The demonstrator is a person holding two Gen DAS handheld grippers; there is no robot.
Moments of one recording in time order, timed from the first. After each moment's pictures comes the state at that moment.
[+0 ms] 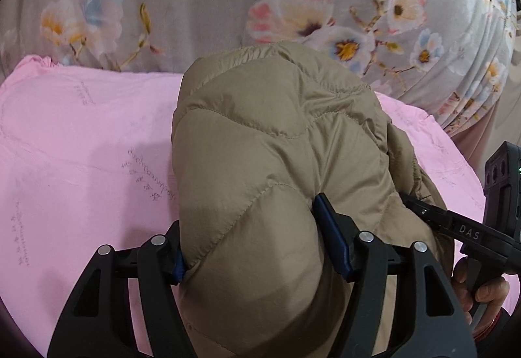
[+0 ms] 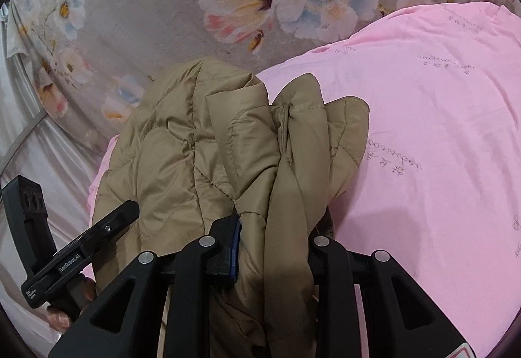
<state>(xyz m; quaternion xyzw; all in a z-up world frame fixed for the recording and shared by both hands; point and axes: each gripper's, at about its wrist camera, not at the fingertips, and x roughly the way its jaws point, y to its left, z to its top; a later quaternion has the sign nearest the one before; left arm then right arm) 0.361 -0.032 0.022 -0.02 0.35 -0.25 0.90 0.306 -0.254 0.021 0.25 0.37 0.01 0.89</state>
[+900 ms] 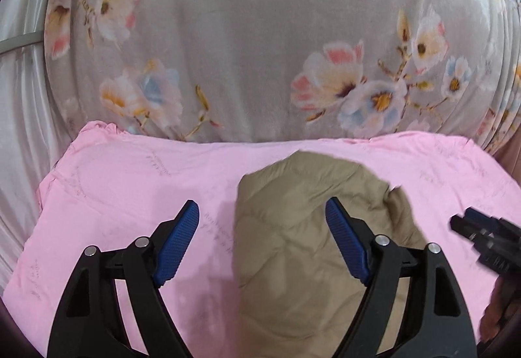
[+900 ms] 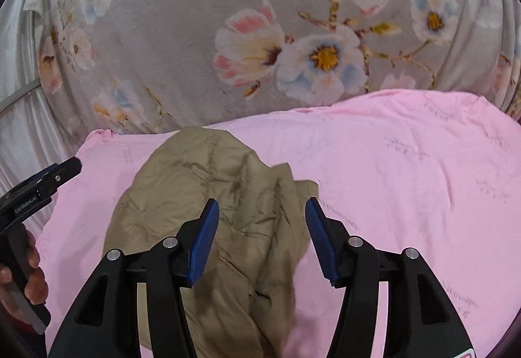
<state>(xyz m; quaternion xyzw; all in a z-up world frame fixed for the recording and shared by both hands) 0.332 -0.031 0.127 0.04 0.26 -0.12 0.96 0.279 -0.222 0.110 0.10 0.31 -0.04 0.95</state>
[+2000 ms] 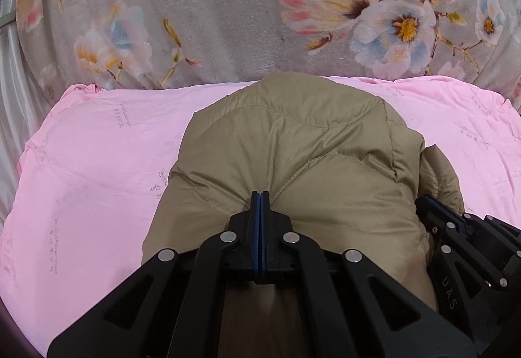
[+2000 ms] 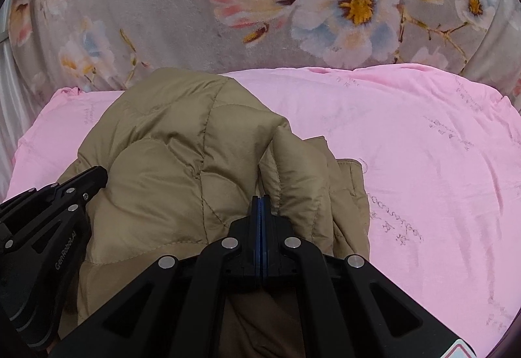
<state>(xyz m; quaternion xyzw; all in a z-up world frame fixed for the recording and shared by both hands) 0.394 -0.104 0.005 0.07 0.34 -0.07 0.93 0.370 -0.212 0.005 0.07 0.37 -0.08 0.92</state>
